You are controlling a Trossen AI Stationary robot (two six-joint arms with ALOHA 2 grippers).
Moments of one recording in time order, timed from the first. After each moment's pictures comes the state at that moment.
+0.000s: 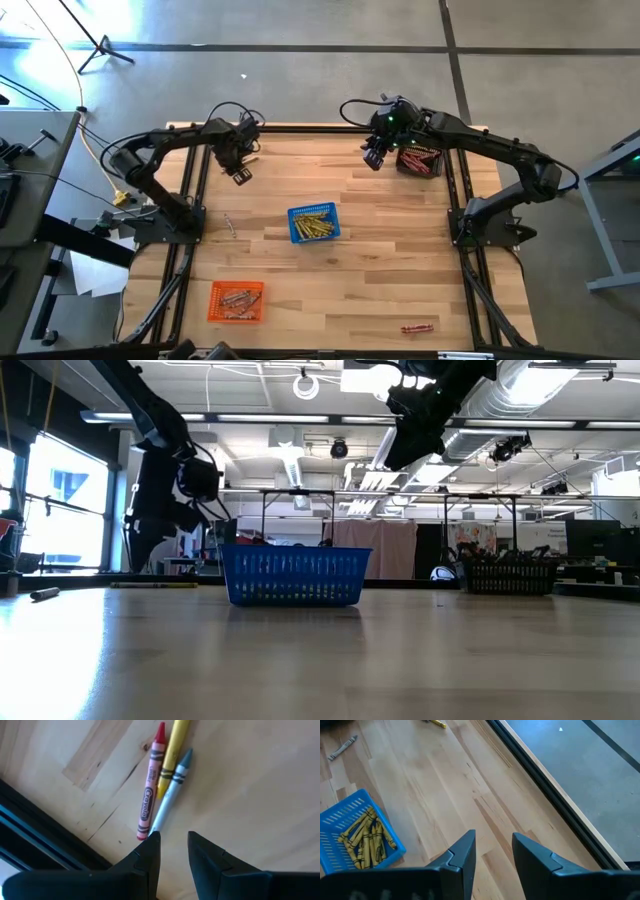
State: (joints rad) left arm 0.84 1.58 0.88 -0.92 -0.22 0.12; right arm -0.49 1.41 1.28 -0.68 -0.03 0.03
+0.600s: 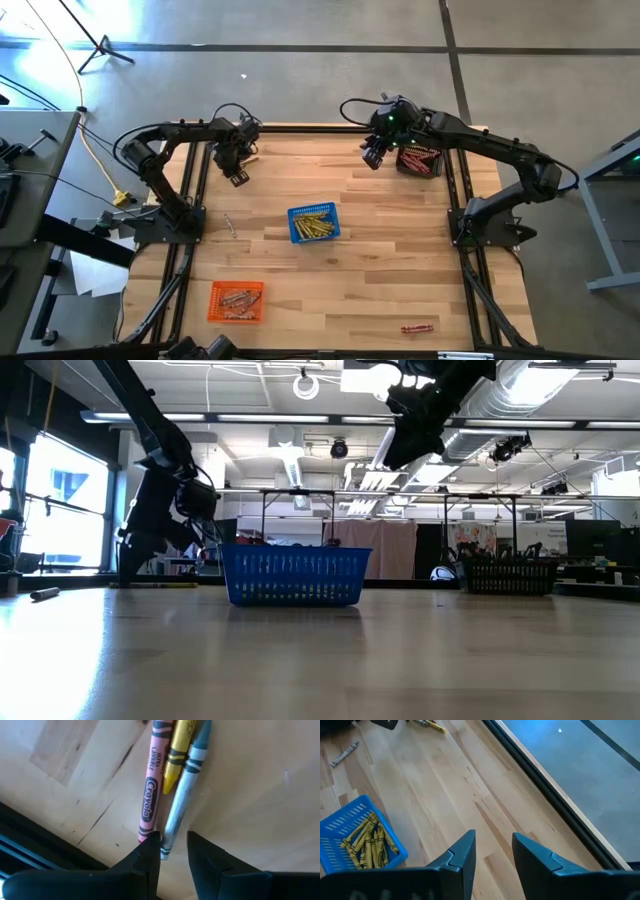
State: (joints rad) left arm 0.90 1.70 0.88 -0.92 -0.22 0.19; right arm -0.49 1.41 1.28 -0.67 -0.03 0.05
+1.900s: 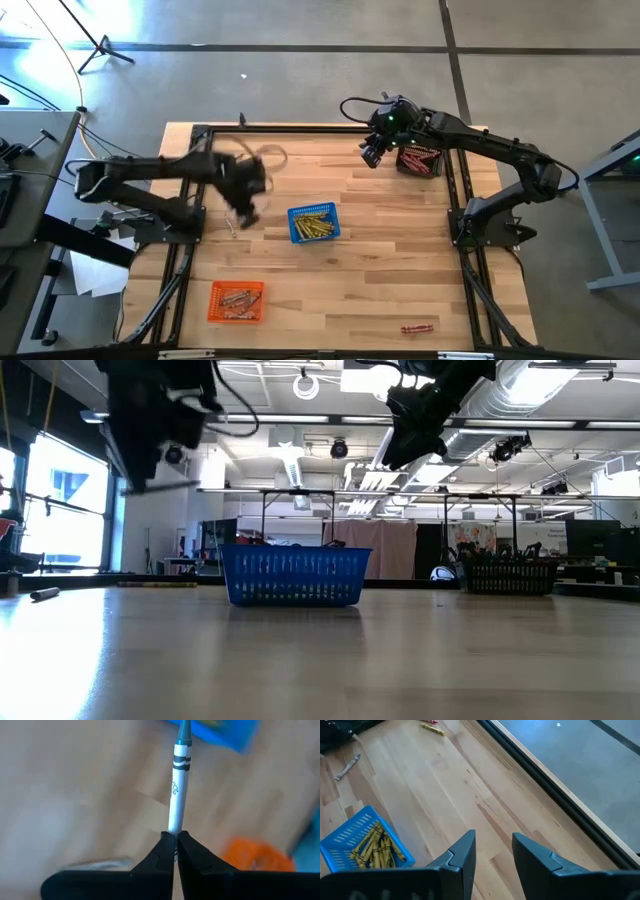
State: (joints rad) left arm 0.22 1.22 0.93 -1.05 0.27 -0.36; right arm -0.49 1.41 1.28 -0.66 -0.03 0.13
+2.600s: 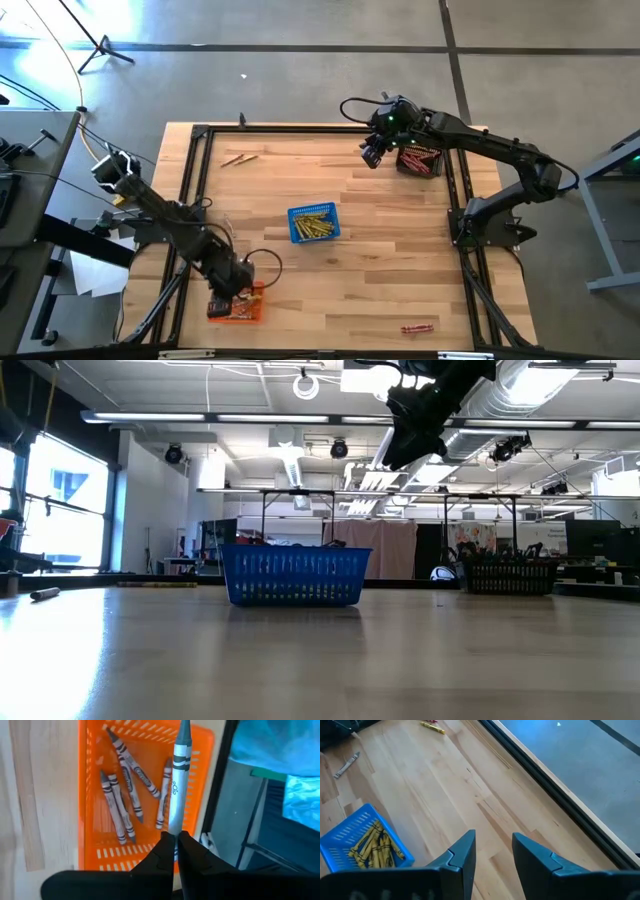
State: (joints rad) left arm -0.67 1.37 0.93 -0.74 0.30 -0.86; right arm -0.49 1.41 1.28 -0.67 -0.03 0.12
